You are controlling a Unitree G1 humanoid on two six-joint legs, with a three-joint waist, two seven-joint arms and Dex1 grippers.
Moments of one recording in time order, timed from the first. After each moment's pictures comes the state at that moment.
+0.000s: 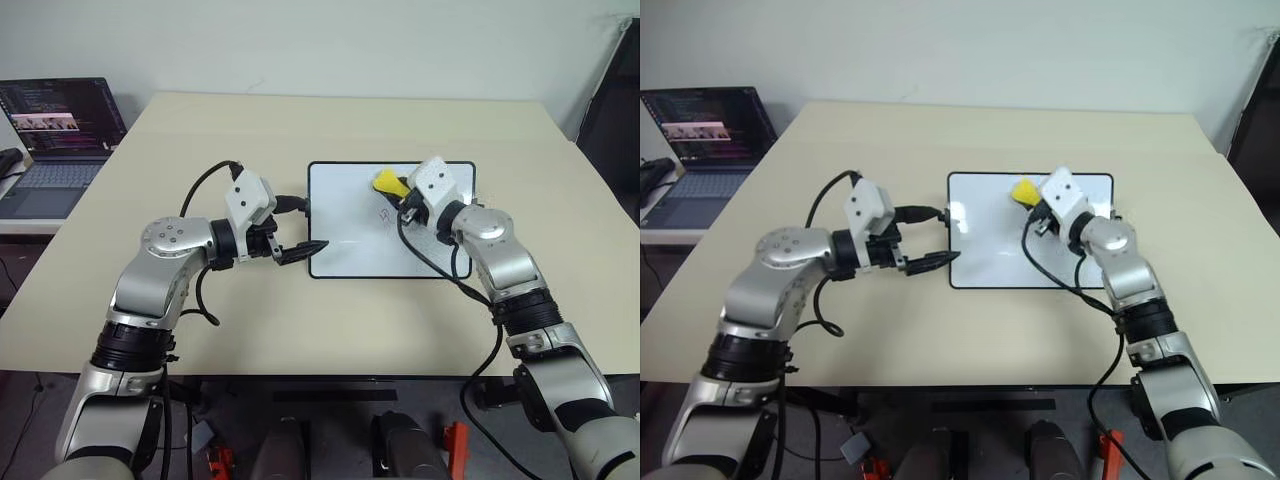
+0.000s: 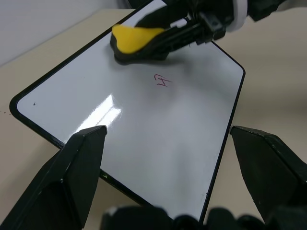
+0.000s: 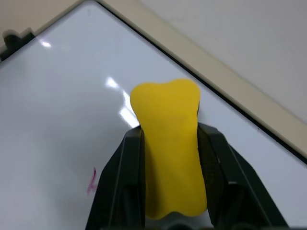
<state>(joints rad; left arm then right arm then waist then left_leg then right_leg) -0.59 0.63 -0.06 -0.03 -0.33 0.39 -0.97 -0.80 -0.38 0.17 0.40 -0.03 0.11 0.54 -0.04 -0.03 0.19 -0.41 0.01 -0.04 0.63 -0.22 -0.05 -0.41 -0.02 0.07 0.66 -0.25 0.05</state>
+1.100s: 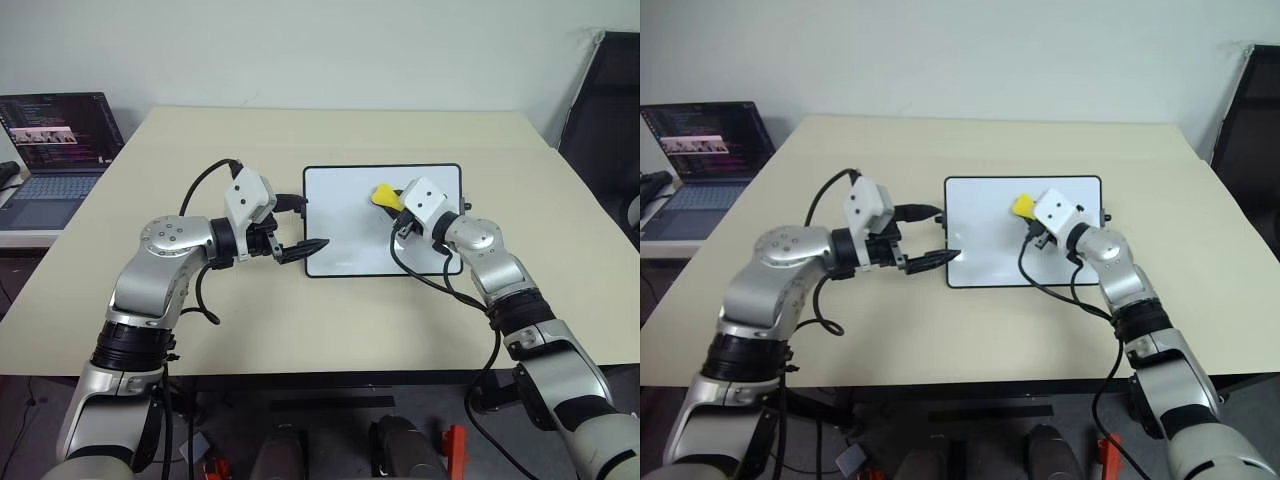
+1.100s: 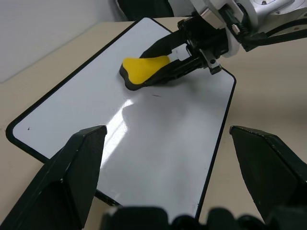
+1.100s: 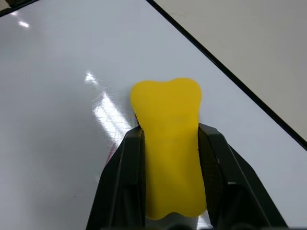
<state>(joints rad) -0.59 0.62 -0.05 -0.04 -0.33 0.40 -0.97 -0.81 -0.39 0.22 0.58 -0.12 -0.05 0.51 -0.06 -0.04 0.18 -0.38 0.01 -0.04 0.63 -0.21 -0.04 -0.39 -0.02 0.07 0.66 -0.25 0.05</state>
